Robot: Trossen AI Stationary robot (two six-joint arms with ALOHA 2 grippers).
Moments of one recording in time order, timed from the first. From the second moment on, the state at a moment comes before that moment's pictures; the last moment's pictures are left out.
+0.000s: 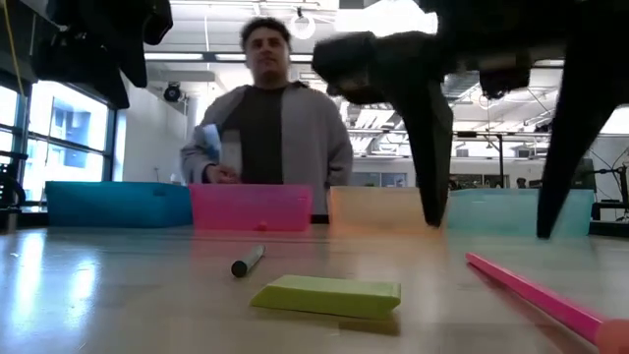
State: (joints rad) left arm -0.26 1.17 0.90 -0.84 -0.22 -1.31; right arm 0.53 2.14 1.64 -0.83 -0.03 -0.43
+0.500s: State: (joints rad) left arm -0.26 1.17 0.90 -0.84 -0.21 -1.29; right arm 0.53 2.20 1.64 -0.85 -0.06 -0.44
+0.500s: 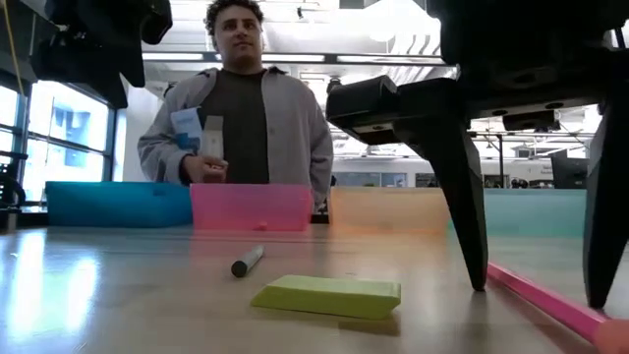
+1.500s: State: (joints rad) left arm -0.26 1.17 0.90 -0.84 -0.19 -1.29; right arm 0.54 2.19 1.64 -0.95 -0.10 -0.39
